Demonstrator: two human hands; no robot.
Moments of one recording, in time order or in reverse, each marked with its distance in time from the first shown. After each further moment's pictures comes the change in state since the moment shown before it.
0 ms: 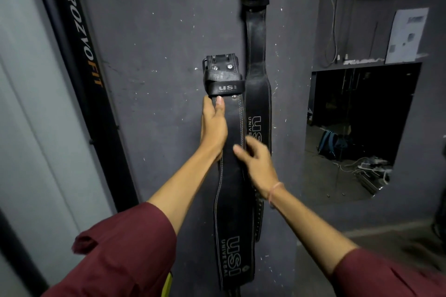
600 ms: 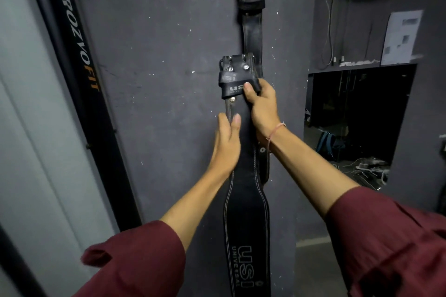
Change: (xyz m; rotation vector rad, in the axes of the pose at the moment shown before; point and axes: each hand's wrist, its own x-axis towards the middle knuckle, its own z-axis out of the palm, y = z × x) left_hand -0.044 -0.004 0.012 0.182 -0.160 -0.075; right_hand 0.094 -0.074 -0.008 0.196 0.186 -0.198
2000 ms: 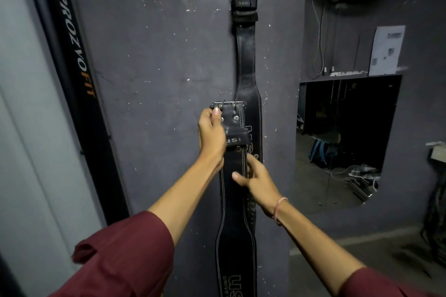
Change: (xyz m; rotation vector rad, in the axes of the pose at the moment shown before) left_hand 0.036 0.016 0.000 -0.232 0.283 0.003; right_hand -0.112 0.062 -0.054 -0.245 -0.279 0.349
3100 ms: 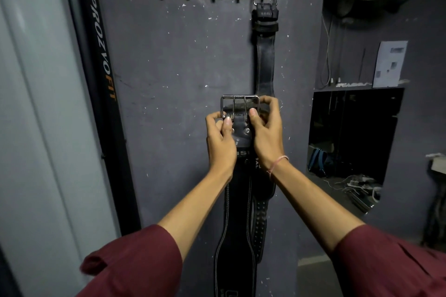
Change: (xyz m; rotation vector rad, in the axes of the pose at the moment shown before) left_hand 0.009 -0.007 -0.052 -0.084 -0.055 0.129; right_hand 0.062 -0.098 0.060 -0.047 0.450 -0.471
